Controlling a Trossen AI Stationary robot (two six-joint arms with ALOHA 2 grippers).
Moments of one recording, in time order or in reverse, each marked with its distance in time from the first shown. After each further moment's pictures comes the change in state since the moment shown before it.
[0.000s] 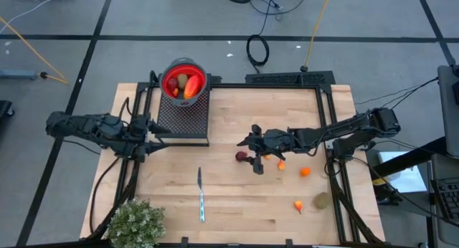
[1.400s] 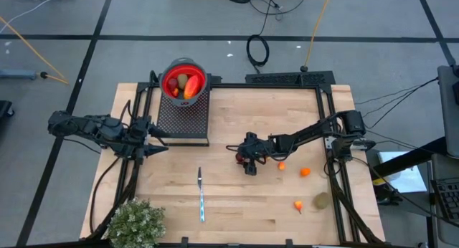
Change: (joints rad) left arm -0.032 -0.029 -0.029 -0.015 0.018 -0.054; right arm -0.058 0.372 -0.001 0.051 0.003 -0.017
